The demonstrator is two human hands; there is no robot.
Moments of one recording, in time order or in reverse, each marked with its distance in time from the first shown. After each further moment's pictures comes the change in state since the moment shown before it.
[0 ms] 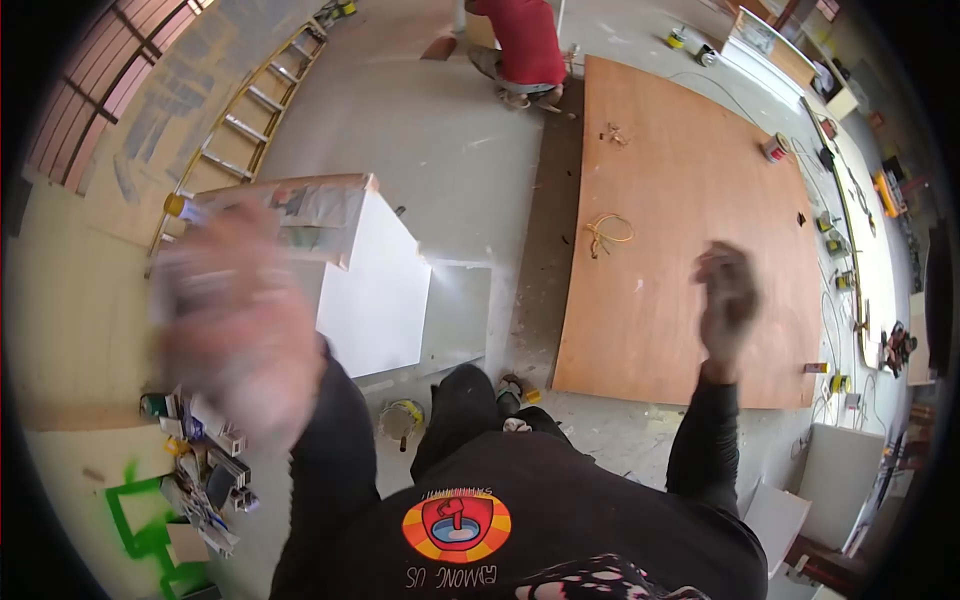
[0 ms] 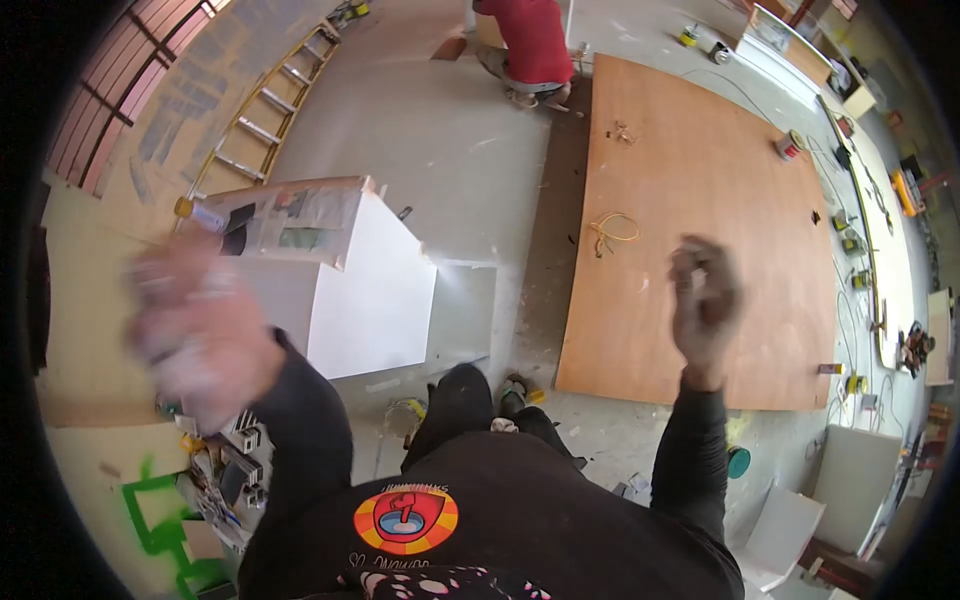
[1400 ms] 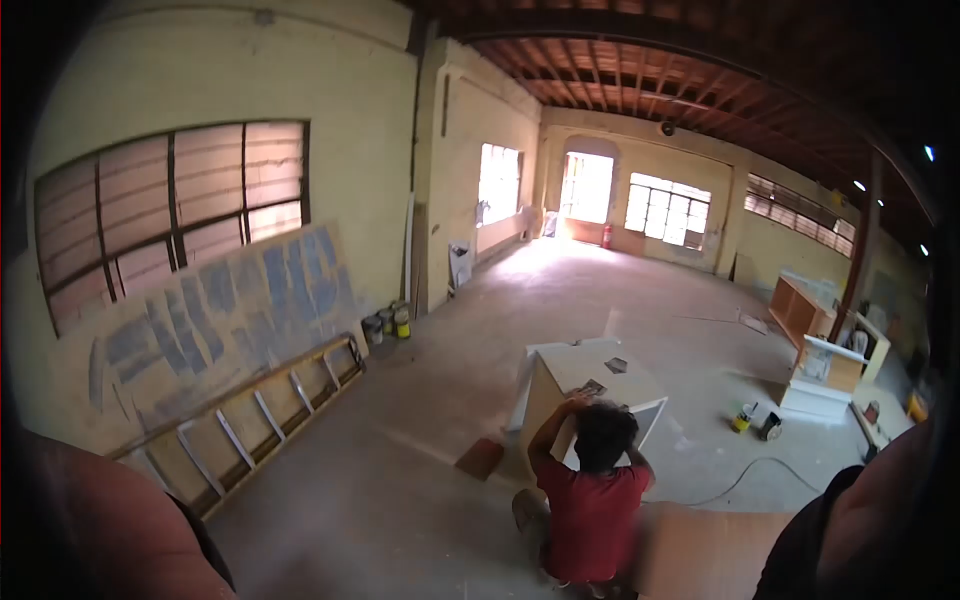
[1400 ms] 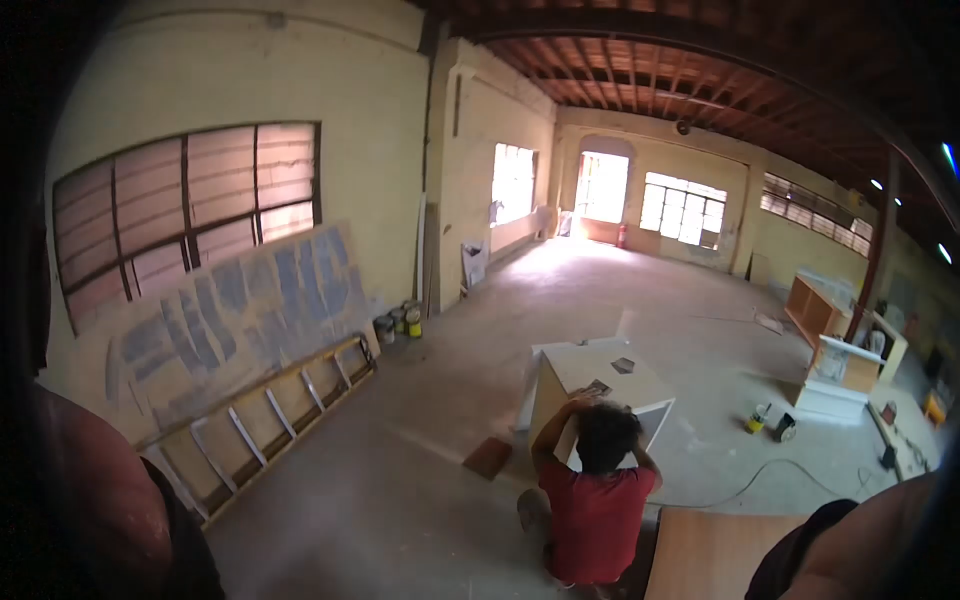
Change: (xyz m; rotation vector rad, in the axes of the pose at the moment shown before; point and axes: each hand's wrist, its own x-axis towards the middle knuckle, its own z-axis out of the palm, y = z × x) left_hand 0.484 -0.643 -0.059 0.521 -0.113 0.750; right_hand 0.823 -0.029 0.381 0.194 0.085 -1.874
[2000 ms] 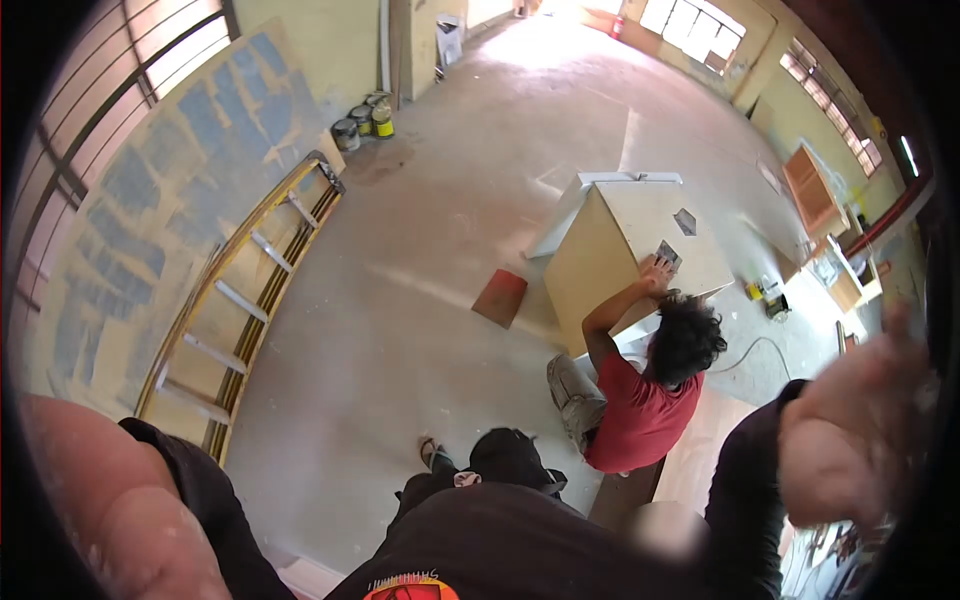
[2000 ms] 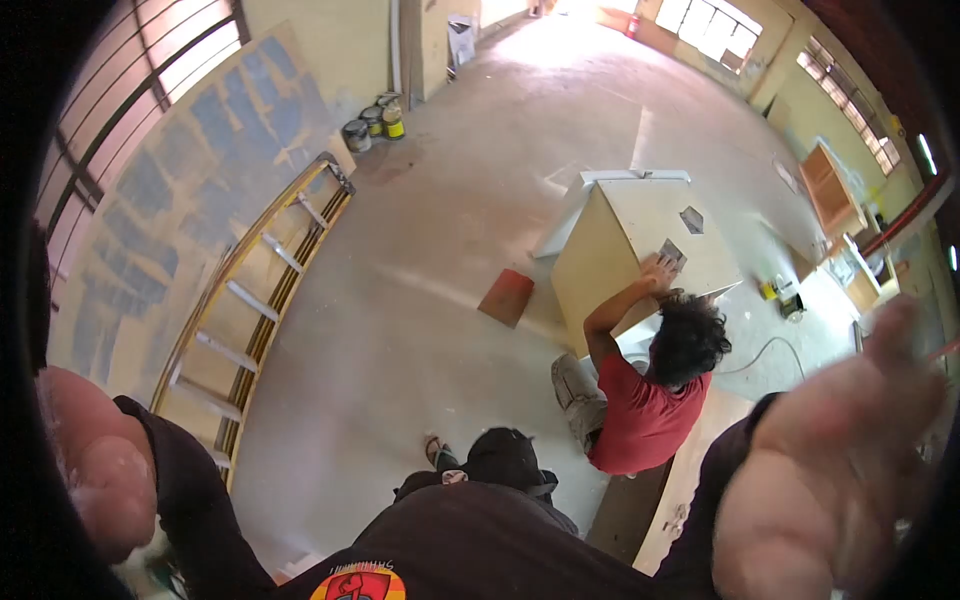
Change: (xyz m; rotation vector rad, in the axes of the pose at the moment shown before) left_hand -0.232 -0.365 -0.067 0.228 -0.197 -0.439; right_hand -0.203 0.196 0.305 -0.085 -0.305 0.701
